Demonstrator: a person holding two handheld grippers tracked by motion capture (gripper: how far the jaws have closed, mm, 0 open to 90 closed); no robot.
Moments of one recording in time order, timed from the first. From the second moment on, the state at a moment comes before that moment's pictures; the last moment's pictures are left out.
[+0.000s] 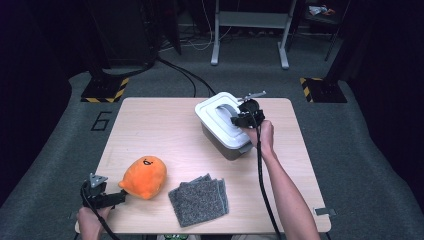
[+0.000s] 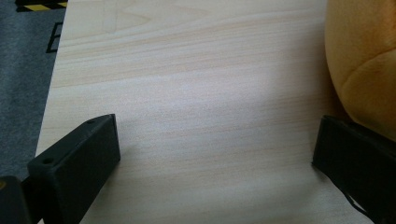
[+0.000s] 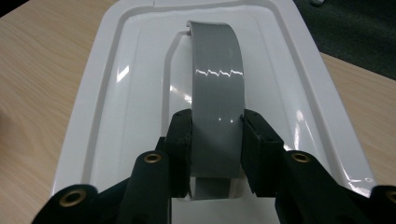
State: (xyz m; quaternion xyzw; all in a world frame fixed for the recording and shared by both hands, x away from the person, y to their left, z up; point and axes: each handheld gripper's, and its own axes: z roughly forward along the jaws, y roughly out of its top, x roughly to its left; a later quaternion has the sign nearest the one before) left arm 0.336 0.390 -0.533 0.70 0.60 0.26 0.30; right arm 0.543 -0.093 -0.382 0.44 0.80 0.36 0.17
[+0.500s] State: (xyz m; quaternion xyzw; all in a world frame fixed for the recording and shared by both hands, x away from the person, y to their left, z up) left arm 0.336 0.390 -0.533 0.70 0.60 0.26 0.30; right arm 0.548 -0.080 -0.383 0.44 0.81 0.36 0.18
